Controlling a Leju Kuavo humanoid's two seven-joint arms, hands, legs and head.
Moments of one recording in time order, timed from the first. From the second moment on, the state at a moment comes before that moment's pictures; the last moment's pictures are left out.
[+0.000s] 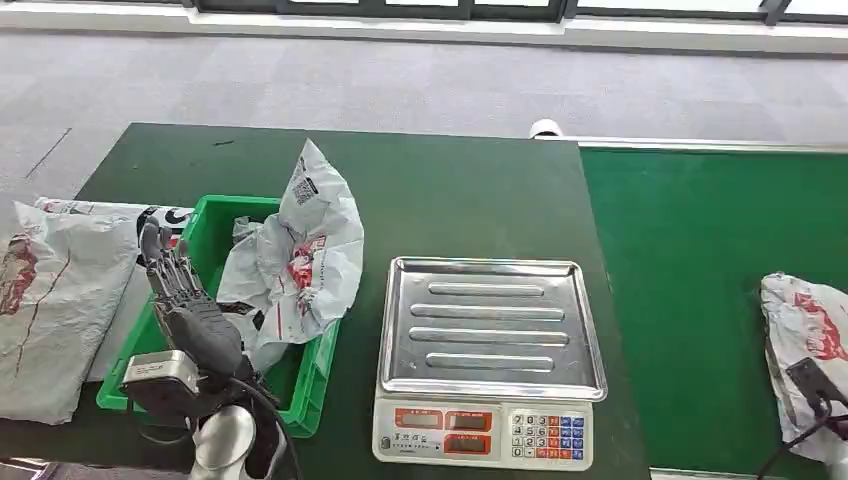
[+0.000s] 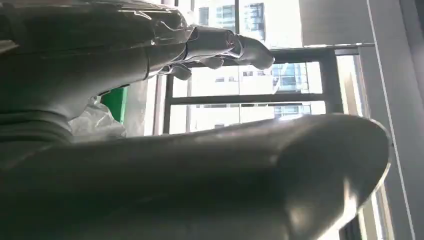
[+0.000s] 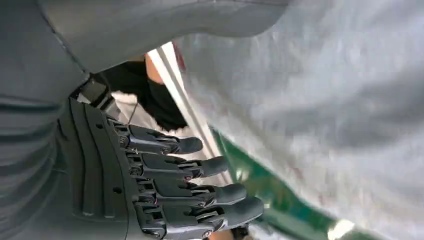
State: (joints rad) left arm -0.02 -0.24 -0.17 -1.62 -0.14 0.50 -0.70; right arm -0.39 -0.44 -0.73 -0.40 1.55 -0.17 0.27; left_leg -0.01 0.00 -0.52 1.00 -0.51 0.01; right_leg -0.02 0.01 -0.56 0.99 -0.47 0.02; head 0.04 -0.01
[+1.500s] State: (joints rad) left arm 0.01 -0.24 -0.17 -1.66 -0.22 0.50 -0.66; right arm -0.37 -0.25 -0.78 -0.43 1.51 -0.19 -0.01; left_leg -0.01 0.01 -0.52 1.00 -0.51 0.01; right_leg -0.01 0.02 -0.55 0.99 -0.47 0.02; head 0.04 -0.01
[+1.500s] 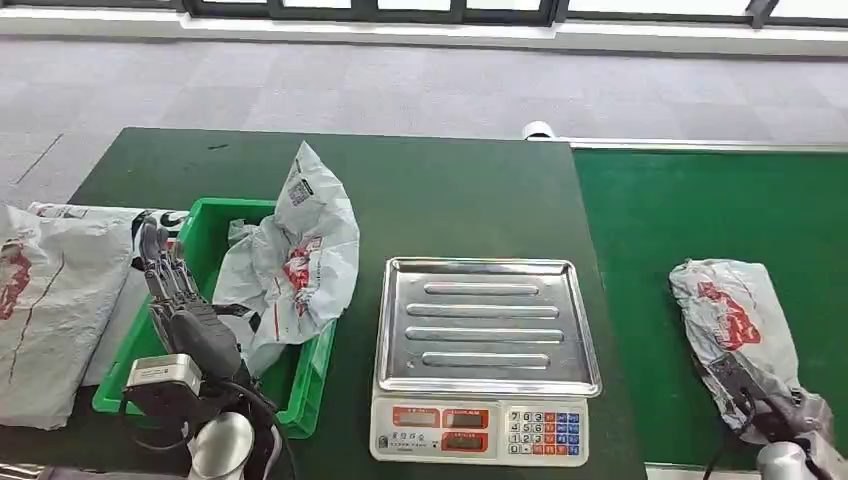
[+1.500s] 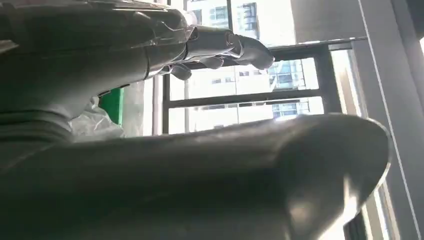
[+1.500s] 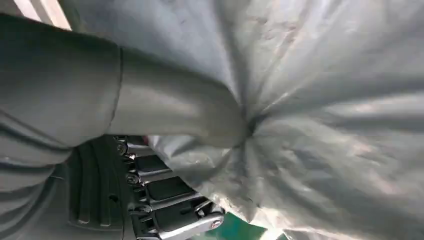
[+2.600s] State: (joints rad) left arm 0.00 -0.24 -0.16 -1.63 -0.17 0.49 -0.68; right arm 0.03 0.24 -0.62 -1.81 0.80 -0.70 -0.66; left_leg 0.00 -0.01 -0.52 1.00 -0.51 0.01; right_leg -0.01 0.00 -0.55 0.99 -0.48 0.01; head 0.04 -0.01
